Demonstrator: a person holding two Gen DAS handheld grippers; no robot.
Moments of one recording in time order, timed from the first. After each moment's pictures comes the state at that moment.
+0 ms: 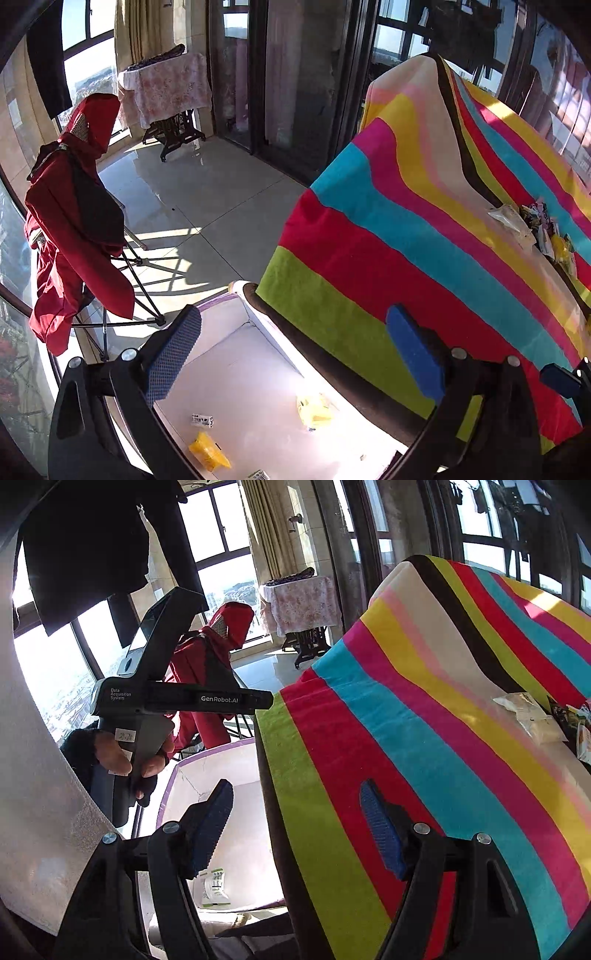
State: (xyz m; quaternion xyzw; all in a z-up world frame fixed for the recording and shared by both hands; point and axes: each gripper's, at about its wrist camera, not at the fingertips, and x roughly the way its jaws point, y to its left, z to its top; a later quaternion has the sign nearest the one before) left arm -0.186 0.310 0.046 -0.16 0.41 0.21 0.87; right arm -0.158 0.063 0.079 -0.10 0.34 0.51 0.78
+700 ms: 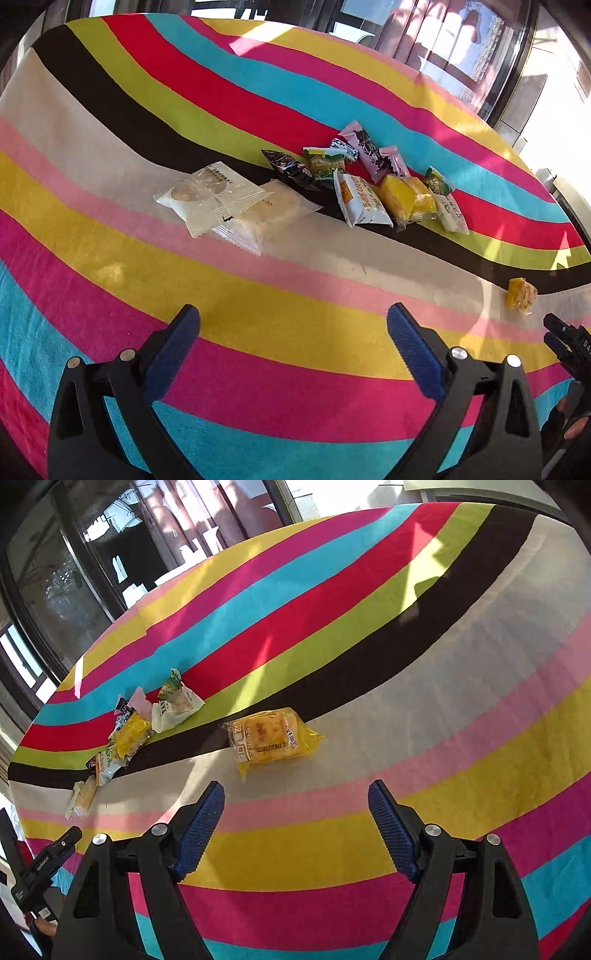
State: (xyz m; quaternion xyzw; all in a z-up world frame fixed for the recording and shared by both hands) left arm 0.013 0.060 0.011 -0.10 0.42 -0.04 0.90; right arm -0.023 -0.326 0.051 0.20 0.39 -0.05 0.90
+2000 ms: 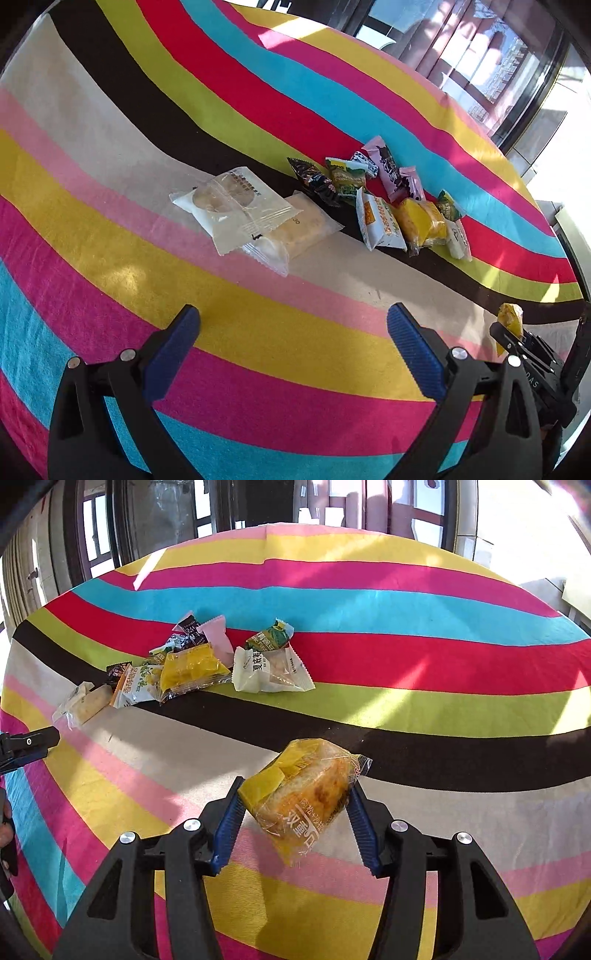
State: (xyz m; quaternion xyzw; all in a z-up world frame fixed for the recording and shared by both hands) left arm 0.027 0.099 0.016 -0.19 0.43 -0.02 0.88; right arm 0.030 -0.223 0.046 -0.04 0.40 0.07 0.91
